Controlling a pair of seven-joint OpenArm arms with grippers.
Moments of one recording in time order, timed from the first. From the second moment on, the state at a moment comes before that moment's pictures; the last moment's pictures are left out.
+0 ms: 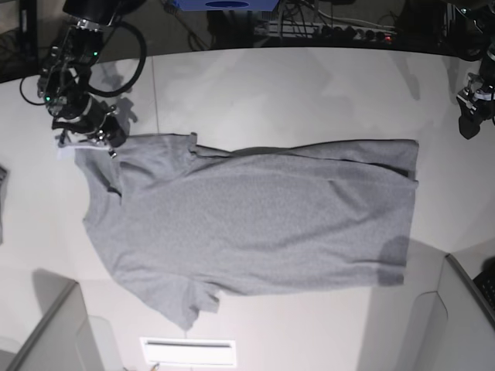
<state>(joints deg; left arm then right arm) 23.3 -14.6 -61.9 96.6 -58.2 -23.4 56.7 -10.1 4.1 25.9 94.9 44.1 -14.2 -59.0</state>
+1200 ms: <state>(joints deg) 23.0 -7.8 -58.8 98.9 -43.0 -23.6 56.7 18.8 4.1 25.9 75.9 44.1 -14.2 -59.3</state>
